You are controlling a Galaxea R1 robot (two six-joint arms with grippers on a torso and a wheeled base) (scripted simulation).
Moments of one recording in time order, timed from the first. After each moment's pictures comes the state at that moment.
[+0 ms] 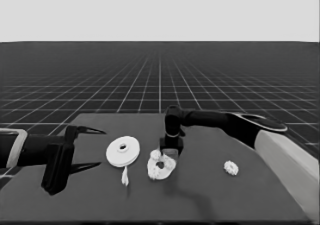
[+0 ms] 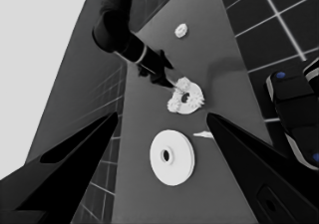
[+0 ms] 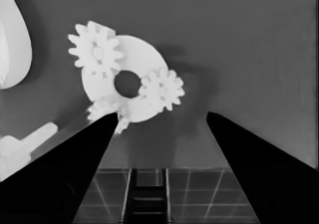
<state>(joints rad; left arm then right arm) -0.34 1.75 -0.42 0.31 0.68 0.35 0.00 2.92 -1.56 -0.19 -1.53 1.36</state>
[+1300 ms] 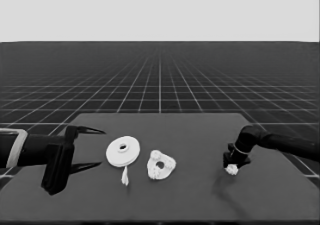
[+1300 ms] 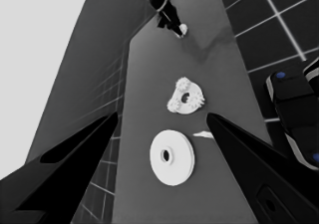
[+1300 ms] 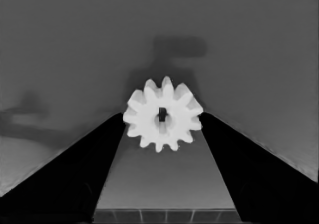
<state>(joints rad) -0.34 1.75 -0.42 0.31 0.68 0.35 -0.18 2.23 -1.49 -0.26 -1.30 0.77</state>
